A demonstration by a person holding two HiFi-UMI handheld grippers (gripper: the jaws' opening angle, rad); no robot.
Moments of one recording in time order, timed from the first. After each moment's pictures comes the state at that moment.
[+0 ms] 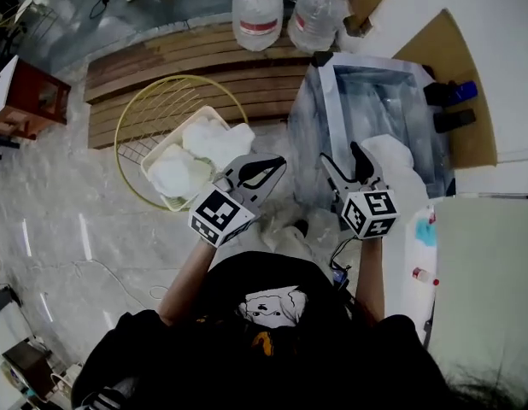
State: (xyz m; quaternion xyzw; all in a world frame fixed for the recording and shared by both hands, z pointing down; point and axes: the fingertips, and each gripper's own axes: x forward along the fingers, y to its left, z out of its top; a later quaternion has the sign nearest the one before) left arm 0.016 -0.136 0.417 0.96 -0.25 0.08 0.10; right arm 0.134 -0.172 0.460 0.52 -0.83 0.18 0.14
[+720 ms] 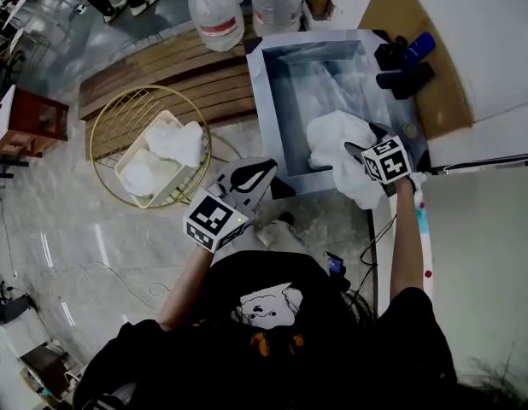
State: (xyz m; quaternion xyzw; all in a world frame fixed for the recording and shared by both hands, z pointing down) left arm 0.201 -0.090 0.432 0.95 -0.25 0.13 0.10; right arm 0.420 -0.172 0.586 0.42 -0.79 0.19 0.40
